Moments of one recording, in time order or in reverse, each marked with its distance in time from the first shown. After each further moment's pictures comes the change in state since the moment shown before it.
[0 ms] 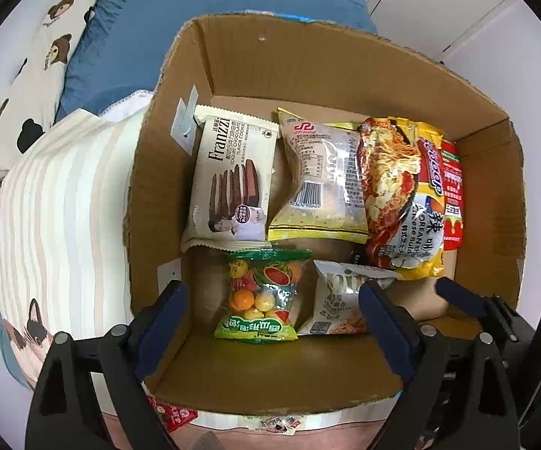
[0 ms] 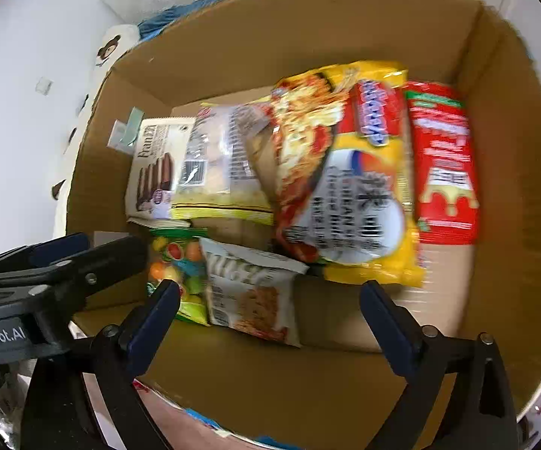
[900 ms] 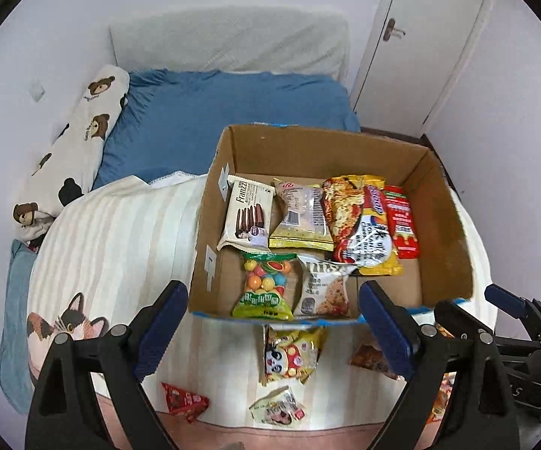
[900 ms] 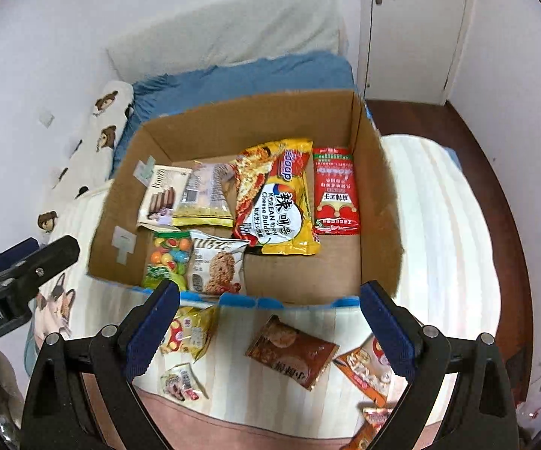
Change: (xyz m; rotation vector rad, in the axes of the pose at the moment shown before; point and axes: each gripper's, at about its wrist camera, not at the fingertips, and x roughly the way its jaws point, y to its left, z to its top) left arm -0.115 -0.011 -0.120 0.043 -0.456 0.030; right arm -0.145 -0.014 -0.101 -0.036 -0.335 -0.139
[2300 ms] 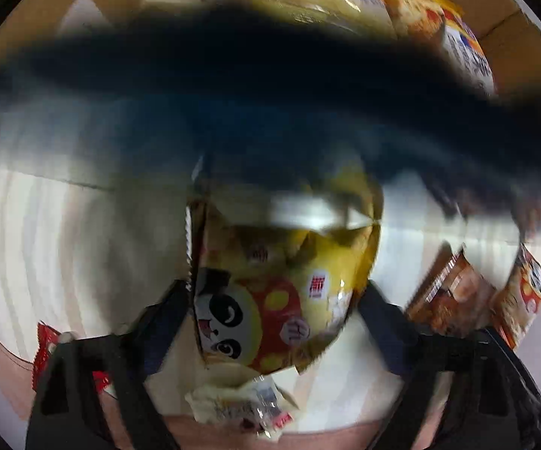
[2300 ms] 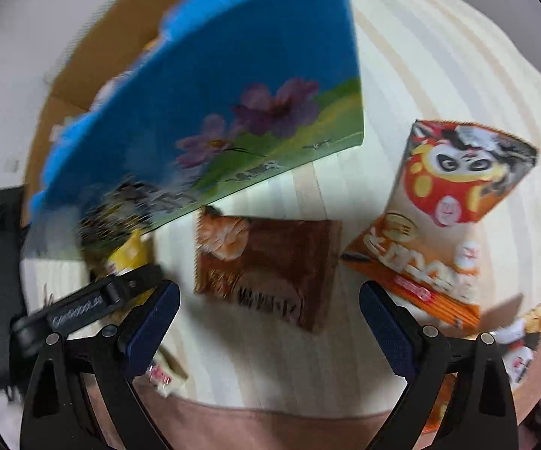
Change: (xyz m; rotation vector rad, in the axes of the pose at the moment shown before) left arm 0.185 -0.022 -0.094 -0.099 0.453 -0.001; right arm 0.123 -0.065 -0.105 0.378 0.244 0.071
